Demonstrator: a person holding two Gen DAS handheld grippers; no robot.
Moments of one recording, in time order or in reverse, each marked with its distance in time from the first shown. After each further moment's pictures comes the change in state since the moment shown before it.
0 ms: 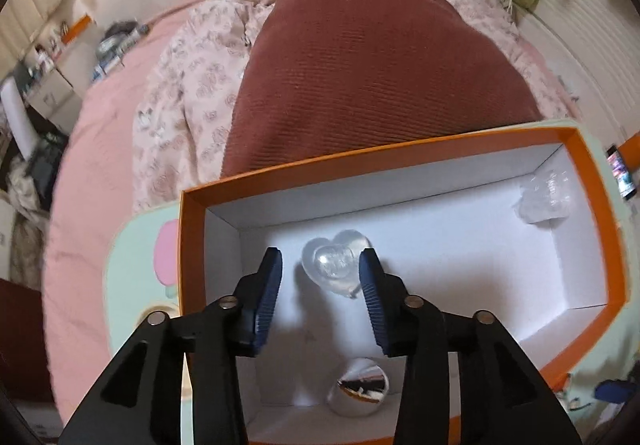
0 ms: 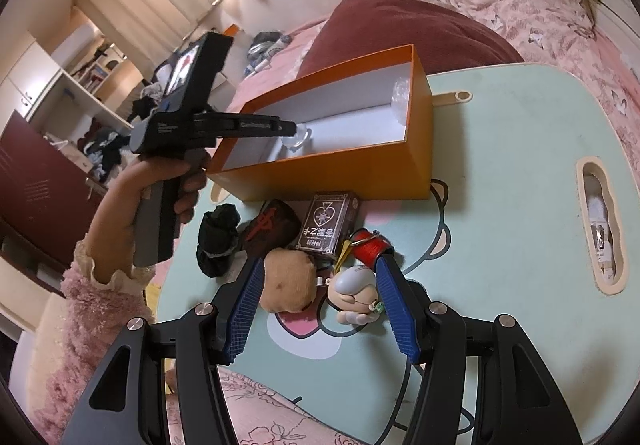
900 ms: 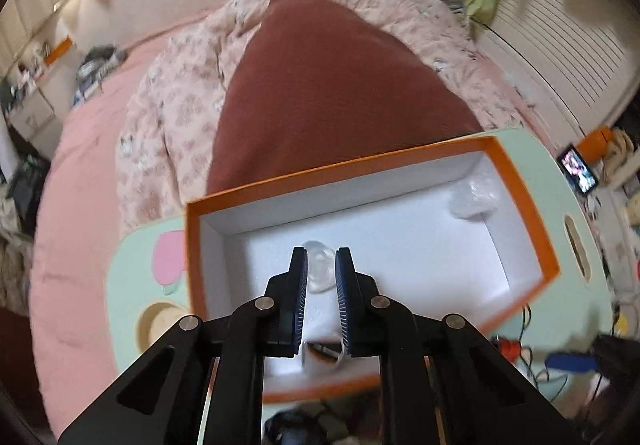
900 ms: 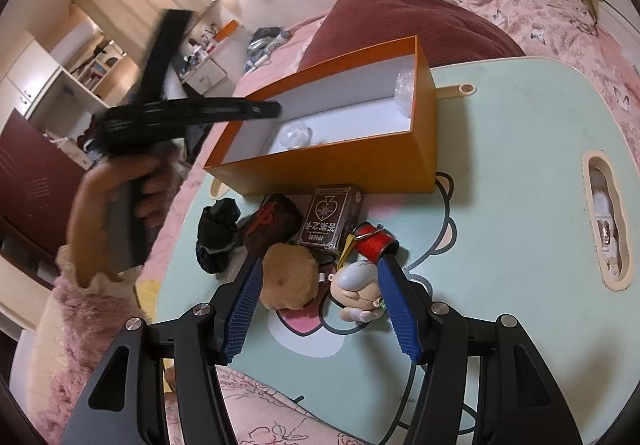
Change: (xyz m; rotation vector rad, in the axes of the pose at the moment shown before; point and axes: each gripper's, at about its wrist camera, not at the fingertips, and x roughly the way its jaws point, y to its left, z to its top) left arm -0.064 -0.006 -0.017 0.047 -0.096 -0.116; right arm 0.007 0.006 -0.002 0.005 0.014 -0.004
